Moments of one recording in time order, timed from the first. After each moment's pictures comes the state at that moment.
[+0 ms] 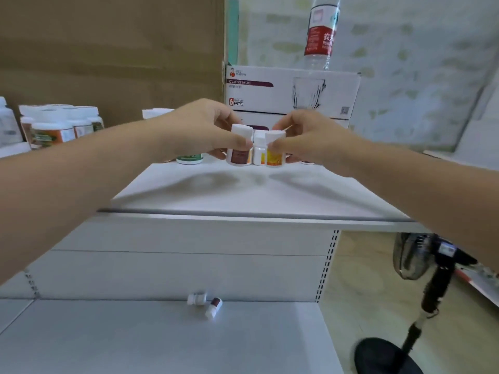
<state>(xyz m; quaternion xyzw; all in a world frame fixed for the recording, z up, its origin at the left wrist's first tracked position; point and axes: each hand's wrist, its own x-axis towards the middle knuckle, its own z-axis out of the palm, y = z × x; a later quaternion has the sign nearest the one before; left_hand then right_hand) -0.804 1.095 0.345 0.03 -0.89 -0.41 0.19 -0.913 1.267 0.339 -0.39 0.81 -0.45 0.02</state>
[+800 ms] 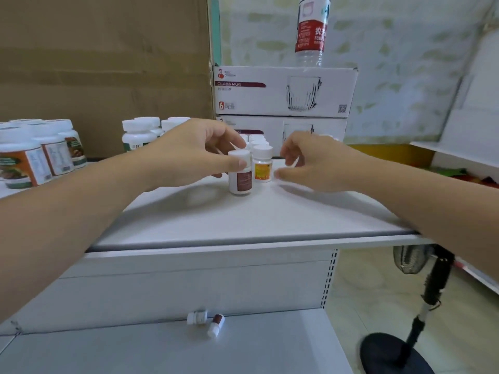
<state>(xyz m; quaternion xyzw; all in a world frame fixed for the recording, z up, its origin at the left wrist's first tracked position) -0.818 1.074 0.327 -0.03 -0.91 -0.37 0.19 -0.930 1.271 0.323 -0.39 0.90 -0.18 -0.09</state>
